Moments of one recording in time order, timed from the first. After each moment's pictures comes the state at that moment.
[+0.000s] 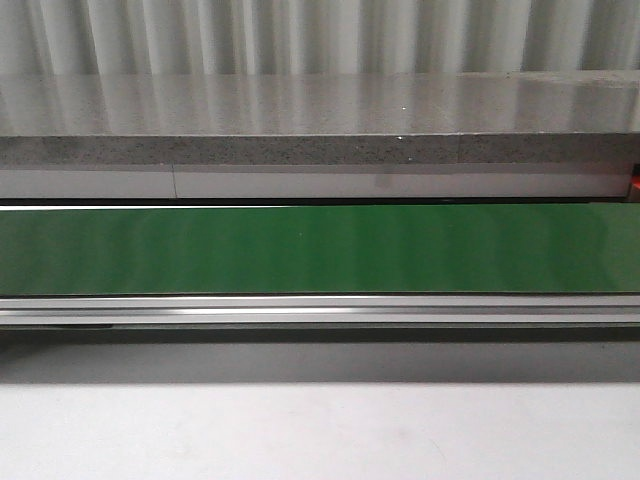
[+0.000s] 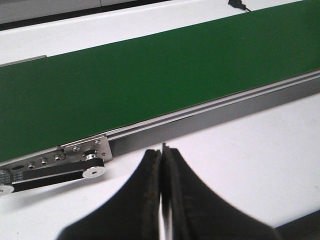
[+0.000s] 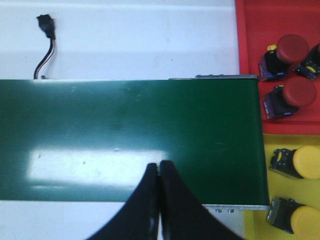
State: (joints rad) left arm -0.16 0.42 -0.53 -0.28 0.79 0.28; right arm -0.01 1.14 -1.11 0.03 0.91 0.06
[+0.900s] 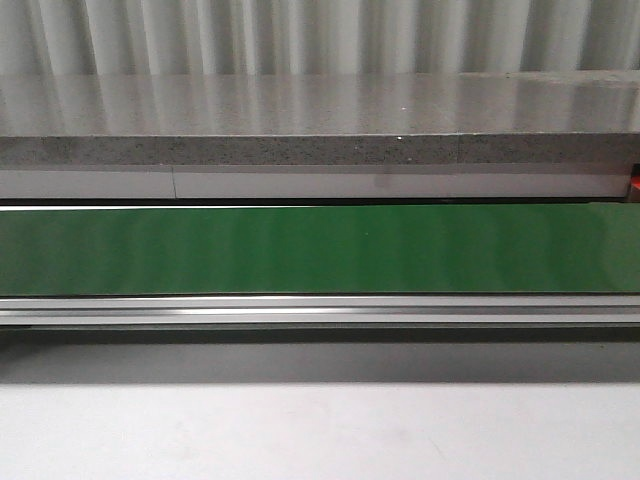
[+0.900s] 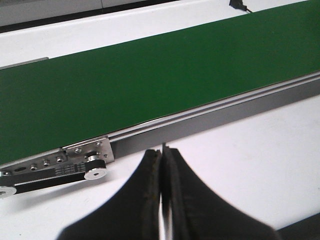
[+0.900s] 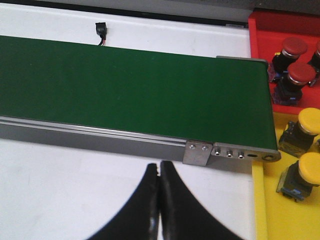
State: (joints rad) left arm -0.16 0.43 -0.53 -0.27 0.78 0.28; right arm 0.07 0.37 -0.57 0.03 0.82 0.02
